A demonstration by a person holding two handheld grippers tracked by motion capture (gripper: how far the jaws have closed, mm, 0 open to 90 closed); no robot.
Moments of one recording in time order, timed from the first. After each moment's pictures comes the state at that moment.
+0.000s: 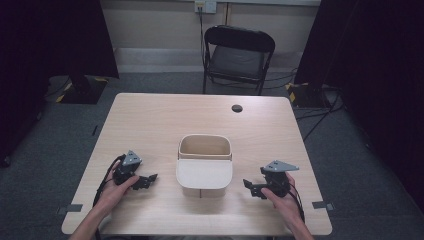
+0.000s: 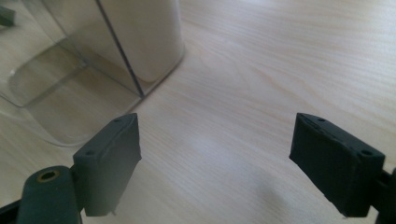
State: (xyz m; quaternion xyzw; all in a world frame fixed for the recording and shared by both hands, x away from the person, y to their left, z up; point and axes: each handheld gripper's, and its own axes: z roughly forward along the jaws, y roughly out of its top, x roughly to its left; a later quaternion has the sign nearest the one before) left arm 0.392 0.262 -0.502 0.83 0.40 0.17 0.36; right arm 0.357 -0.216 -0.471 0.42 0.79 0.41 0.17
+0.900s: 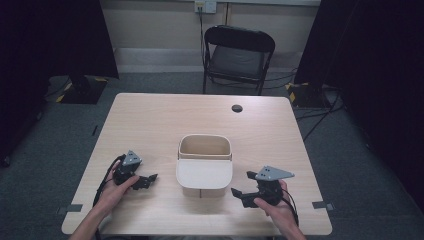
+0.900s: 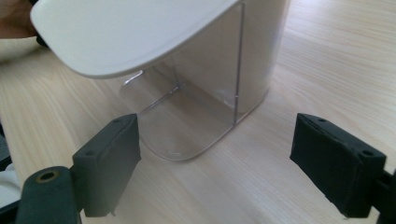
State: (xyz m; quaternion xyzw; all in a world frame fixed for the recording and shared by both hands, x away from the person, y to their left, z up) left arm 0.392 0.262 -0.502 0.83 0.40 0.18 0.36; right arm 0.327 -0.186 -0.447 0.34 0.80 0.47 0.13
